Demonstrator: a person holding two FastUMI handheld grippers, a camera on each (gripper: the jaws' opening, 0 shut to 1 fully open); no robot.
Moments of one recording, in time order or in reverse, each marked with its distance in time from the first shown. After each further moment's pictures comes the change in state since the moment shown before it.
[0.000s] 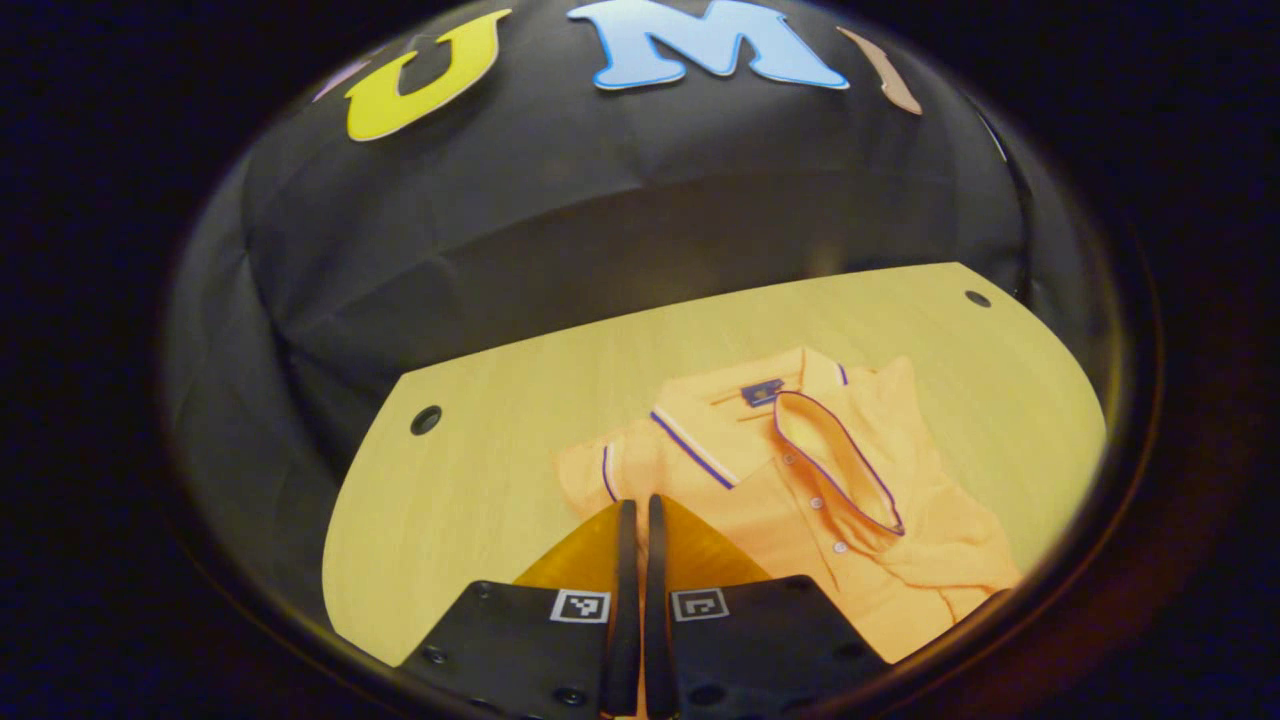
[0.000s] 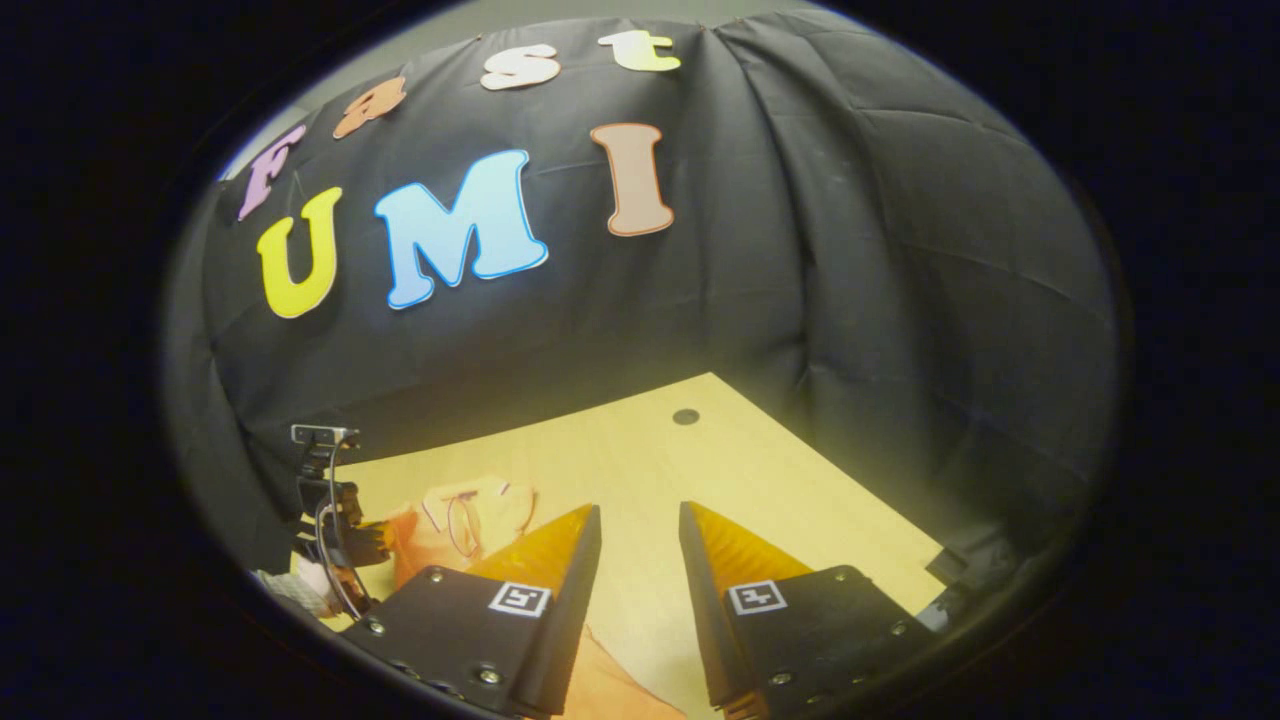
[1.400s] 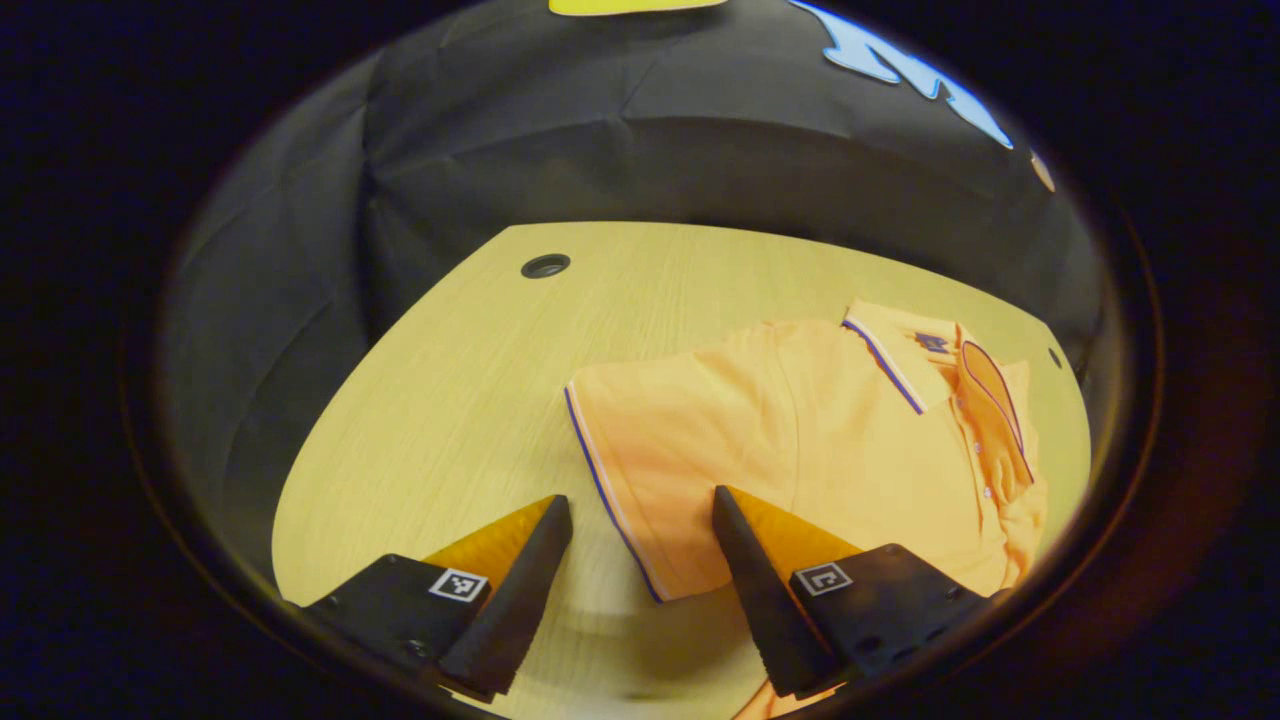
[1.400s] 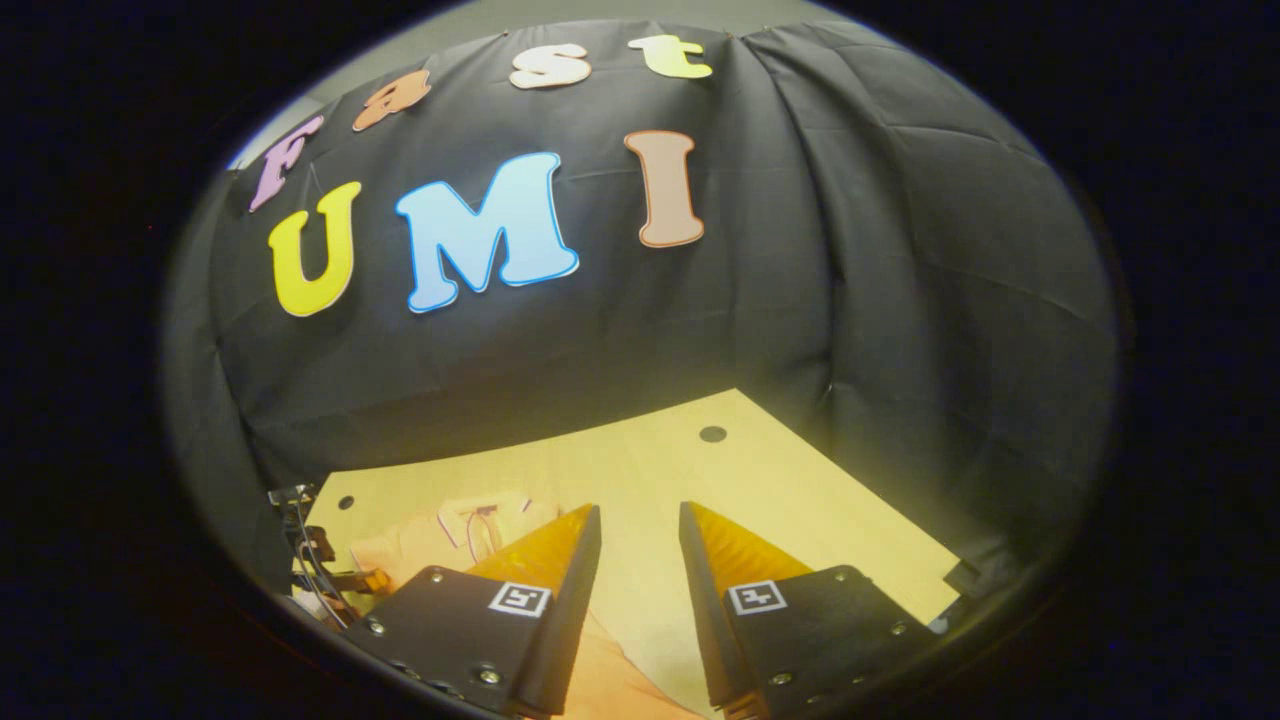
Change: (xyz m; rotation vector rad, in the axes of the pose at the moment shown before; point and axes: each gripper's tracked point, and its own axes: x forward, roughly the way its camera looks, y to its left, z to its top) left arm 0.006 0.138 -0.125 -0.396 0.168 0.136; right arm 0.012 0.049 0.023 -0.038 -0.028 0.029
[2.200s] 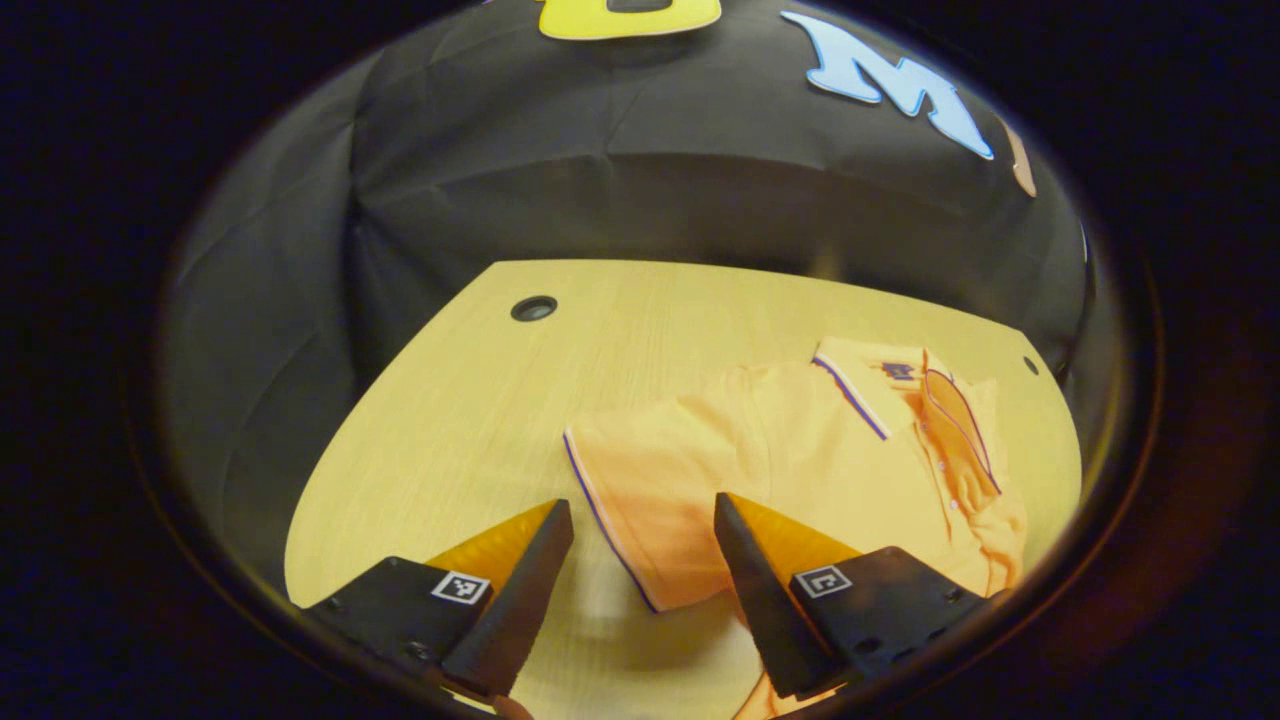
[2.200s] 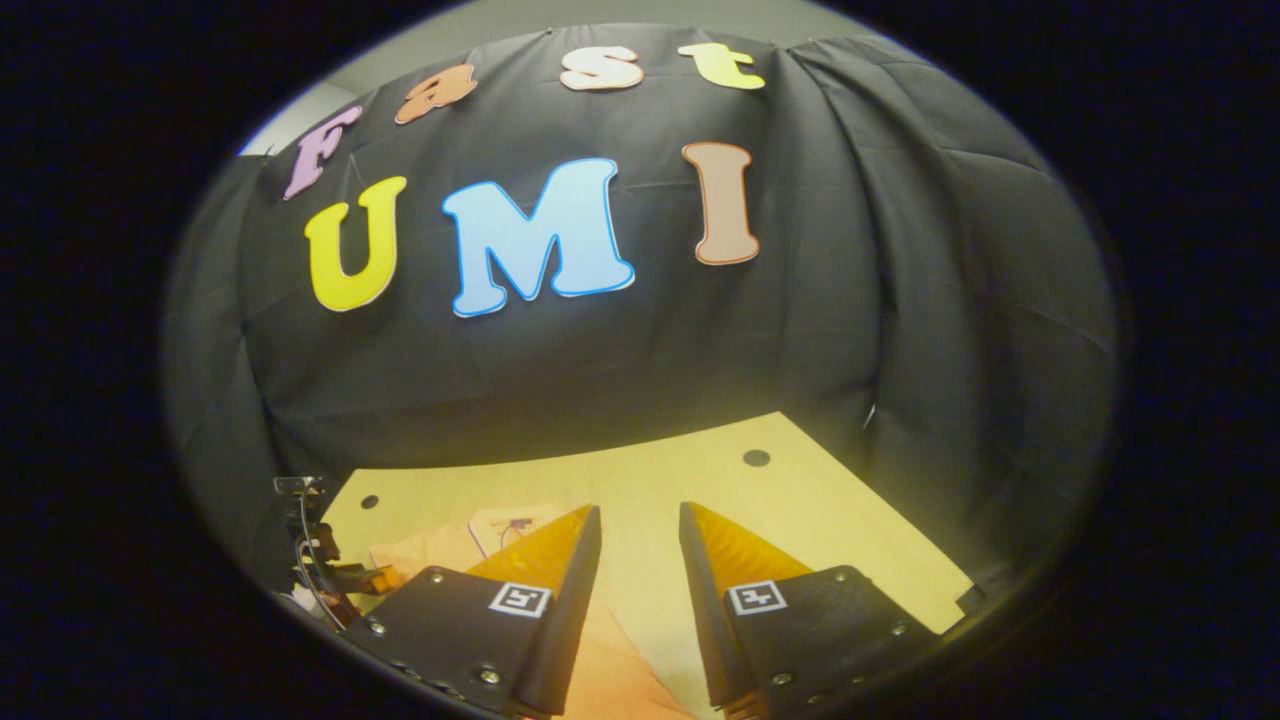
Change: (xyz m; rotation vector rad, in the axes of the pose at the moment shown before) left arm -0.015 0.001 0.022 0.040 -0.050 -0.062; right arm 0.014 0.044 0.022 -0.062 -0.027 0.081
